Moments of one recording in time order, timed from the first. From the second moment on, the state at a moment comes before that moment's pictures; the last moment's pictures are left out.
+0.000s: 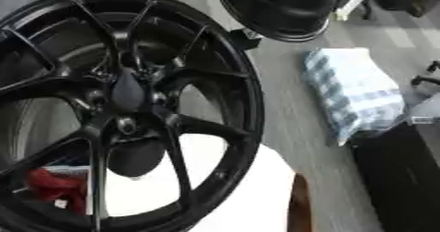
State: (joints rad) left arm 0.04 0.51 0.24 -1.98 0.38 -0.22 0.25; right arm -0.34 -1.00 -0.18 -1.42 -0.17 0.11 0.24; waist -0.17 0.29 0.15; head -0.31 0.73
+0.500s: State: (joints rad) left arm 0.03 0.50 0.22 -1.98 0.38 -0.21 0.23; right arm -0.09 -0.94 -0.29 -1.55 -0.06 0.13 0.10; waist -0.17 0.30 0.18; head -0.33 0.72
